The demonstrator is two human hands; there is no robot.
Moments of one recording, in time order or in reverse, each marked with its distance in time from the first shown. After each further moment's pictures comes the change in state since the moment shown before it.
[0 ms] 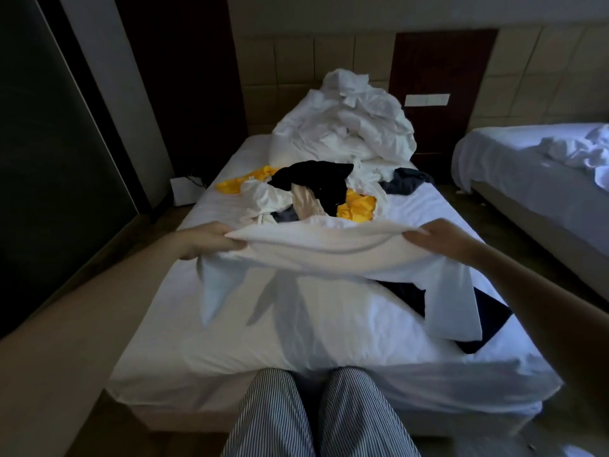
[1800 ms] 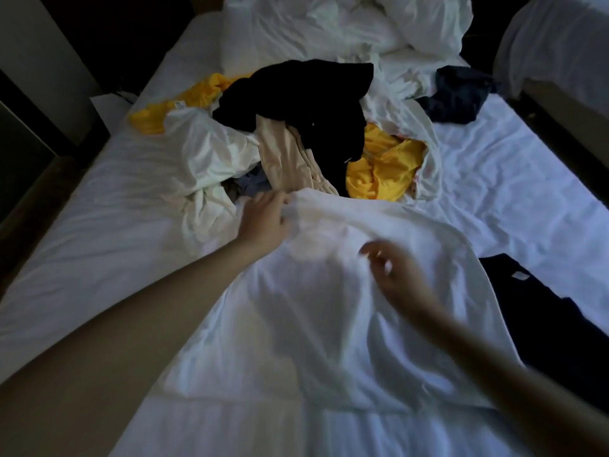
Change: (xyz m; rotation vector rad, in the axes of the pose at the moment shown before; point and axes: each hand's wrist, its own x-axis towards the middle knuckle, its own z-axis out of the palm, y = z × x) left_hand 0.432 -0.057 0.117 0.482 0.346 0.244; right_hand 0.262 0.031 0.233 0.378 0.129 -0.122
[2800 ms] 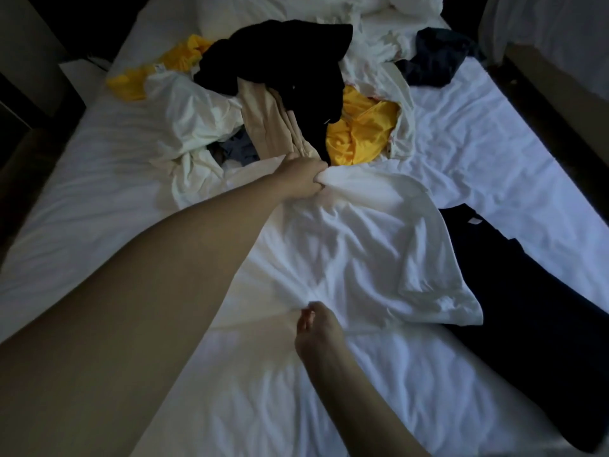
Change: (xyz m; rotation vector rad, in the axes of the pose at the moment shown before) left_hand 0.015 0.082 -0.005 0.090 -0.371 0.272; right_hand -0.110 -0.081 0.079 1.582 0.594 1.612
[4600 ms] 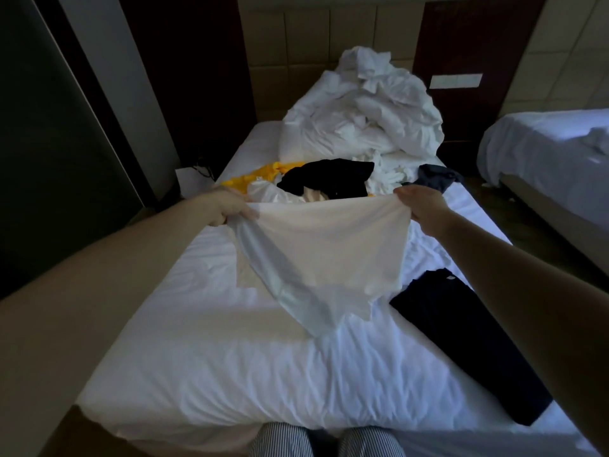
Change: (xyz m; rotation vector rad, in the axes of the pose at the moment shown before) left_hand -0.300 0.017 -0.215 -0.934 0.290 -0.777; right_hand -0.233 -0.149 0.061 -1.138 -0.518 -1.201
